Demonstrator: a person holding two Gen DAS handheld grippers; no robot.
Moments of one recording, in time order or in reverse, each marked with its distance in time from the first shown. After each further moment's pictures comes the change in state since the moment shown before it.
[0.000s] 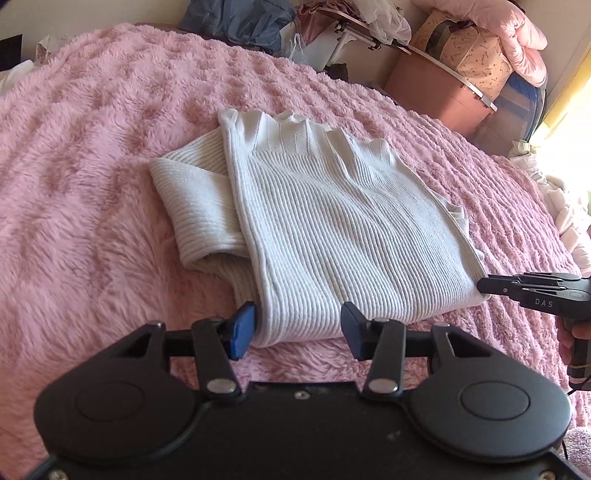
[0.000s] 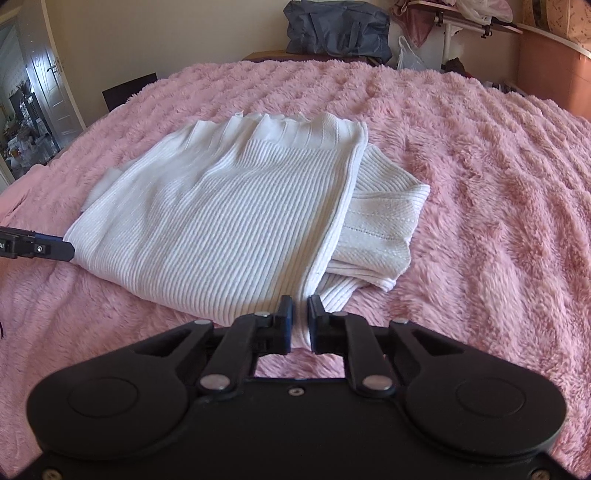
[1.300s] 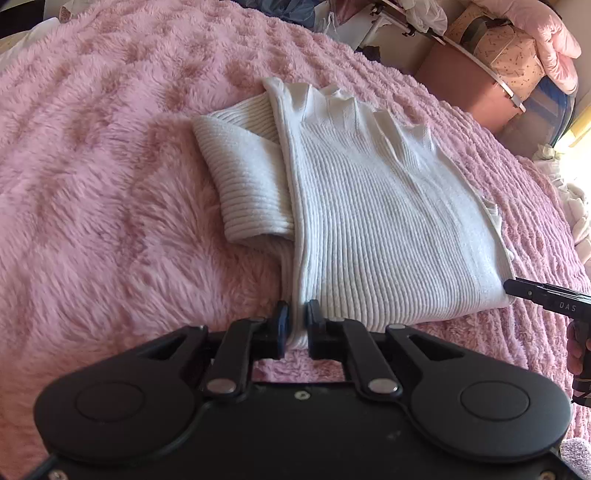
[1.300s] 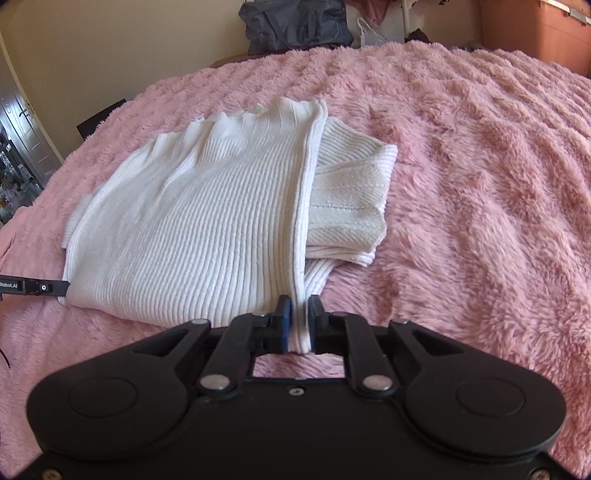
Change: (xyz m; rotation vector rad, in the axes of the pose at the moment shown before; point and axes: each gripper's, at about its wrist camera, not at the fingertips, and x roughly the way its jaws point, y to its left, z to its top) left arm 0.006 0.034 -0.002 -0.095 0.077 0.018; right arm 0.006 -0.017 -0.010 0.140 -0.011 -0.018
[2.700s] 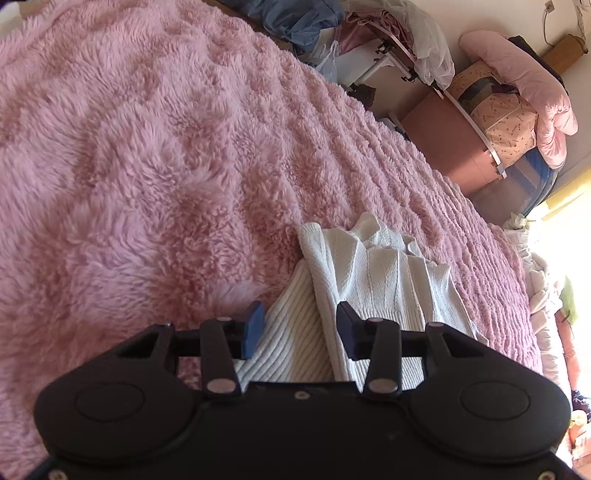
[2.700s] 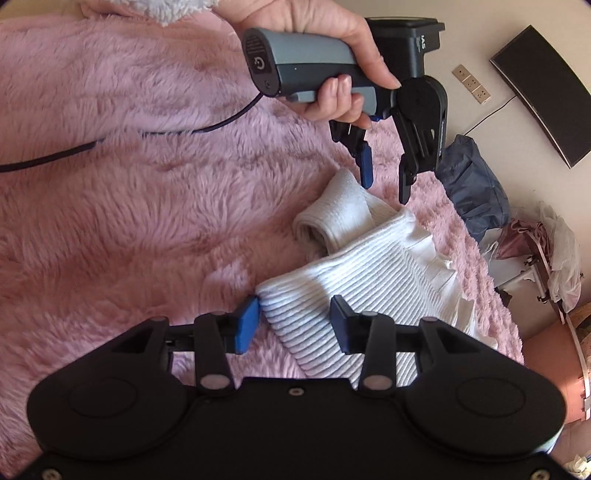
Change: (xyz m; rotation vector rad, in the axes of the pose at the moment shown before) left arm 0.085 0.088 0.183 -0.143 -0.014 -0.214; right arm 0.061 0.310 -0.059 -1.056 -0.115 -0.190
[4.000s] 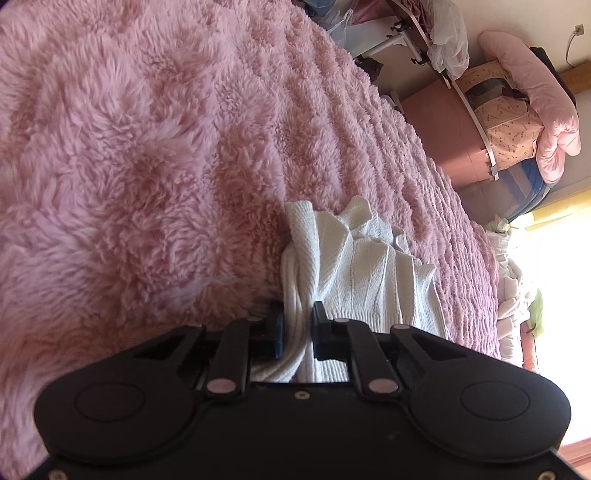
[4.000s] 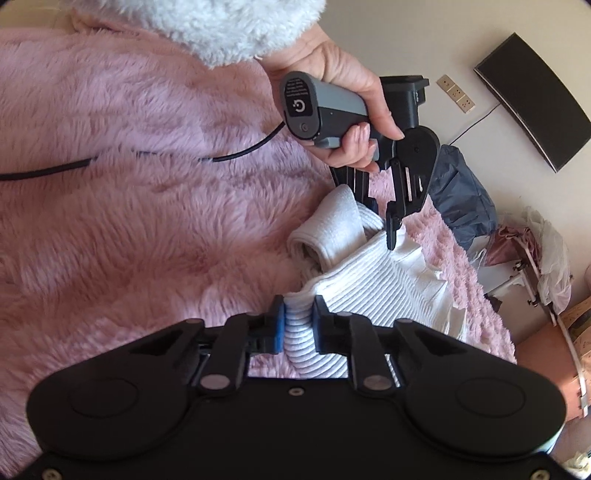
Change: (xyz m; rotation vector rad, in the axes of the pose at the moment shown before) left arm 0.052 -0.008 0.021 -0.140 0.124 -0.079; right arm -0.009 -0.003 0.004 0.082 -0.053 -0.019
